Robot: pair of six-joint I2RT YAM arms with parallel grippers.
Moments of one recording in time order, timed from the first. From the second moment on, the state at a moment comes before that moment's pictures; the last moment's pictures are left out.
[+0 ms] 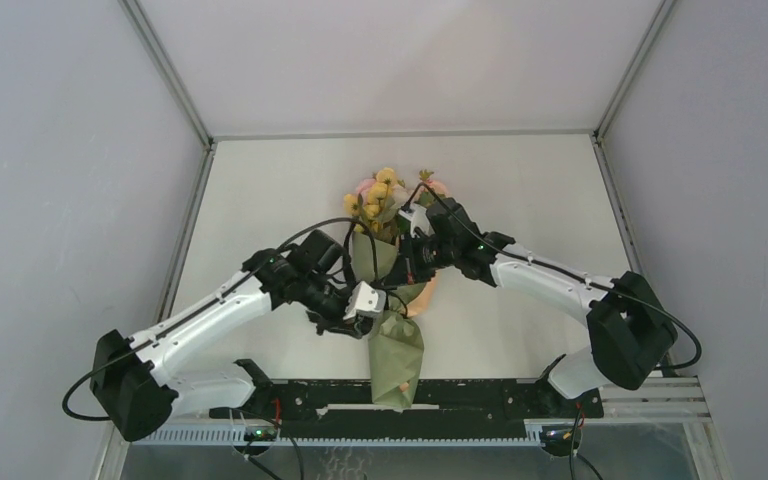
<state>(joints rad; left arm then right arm) -0.73 1.16 0.92 -0.94 0.70 0.89 0.72 1.48 0.97 -0.20 -0.56 0.62</state>
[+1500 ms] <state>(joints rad) -1.02 1.04 0.54 -0.09 0.39 0.52 0.70 1.40 0.97 -0.26 -0.45 0.64</state>
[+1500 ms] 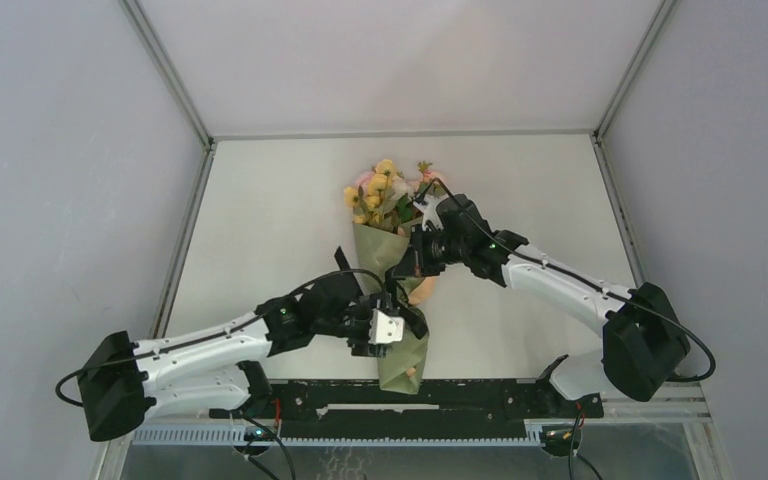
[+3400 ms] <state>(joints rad) -0.55 1.16 0.38 0.46 0.79 0.19 0.80 1.40 0.97 -0.28 -0.41 0.71</state>
